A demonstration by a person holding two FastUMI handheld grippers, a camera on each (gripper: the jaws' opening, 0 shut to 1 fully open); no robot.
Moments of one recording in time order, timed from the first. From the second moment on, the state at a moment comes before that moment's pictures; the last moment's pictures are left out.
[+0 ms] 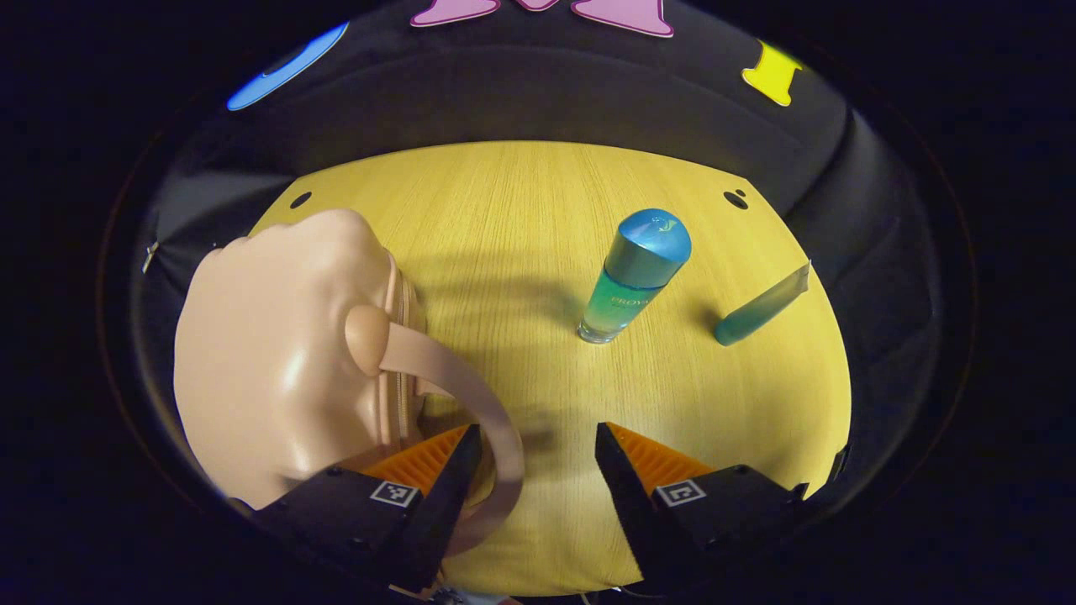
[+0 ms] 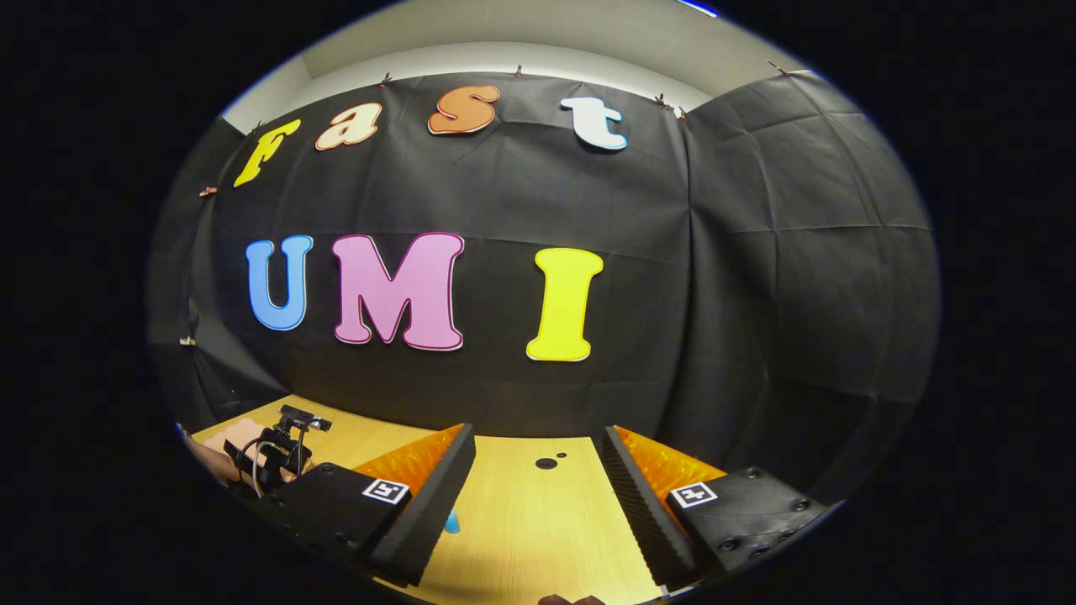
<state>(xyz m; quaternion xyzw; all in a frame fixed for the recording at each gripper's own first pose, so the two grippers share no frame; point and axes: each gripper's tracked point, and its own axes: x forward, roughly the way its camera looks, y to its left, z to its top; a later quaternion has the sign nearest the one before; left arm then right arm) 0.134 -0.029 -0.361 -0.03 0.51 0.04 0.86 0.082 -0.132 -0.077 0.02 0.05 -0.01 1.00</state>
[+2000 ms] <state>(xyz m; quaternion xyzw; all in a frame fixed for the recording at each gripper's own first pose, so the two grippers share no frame) 0.036 0.569 -0.294 -0.08 0.49 0.14 0.86 0.108 0.127 -0.060 0.00 0.09 0.01 1.00</state>
